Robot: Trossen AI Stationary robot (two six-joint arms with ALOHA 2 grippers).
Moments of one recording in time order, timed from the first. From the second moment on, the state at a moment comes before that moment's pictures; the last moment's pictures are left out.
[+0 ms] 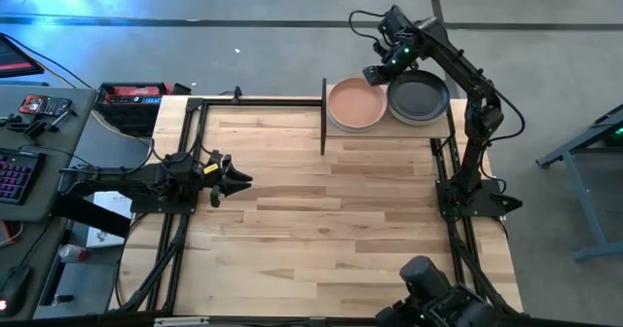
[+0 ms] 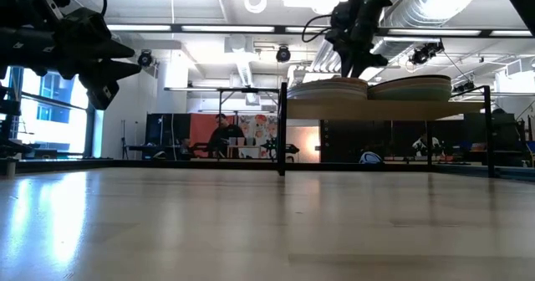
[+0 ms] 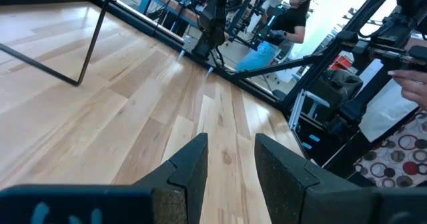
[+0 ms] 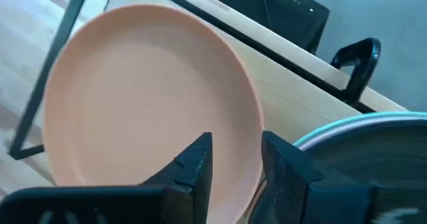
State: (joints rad) left arm 0.08 0.23 0.01 0.12 0.12 -0.52; right arm -0.91 1.87 2.01 -1.39 -0.19 0.15
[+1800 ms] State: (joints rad) left arm 0.08 0.23 0.01 0.12 0.12 -0.52; right arm -0.62 1.87 1.98 -1.43 -0.11 0.25
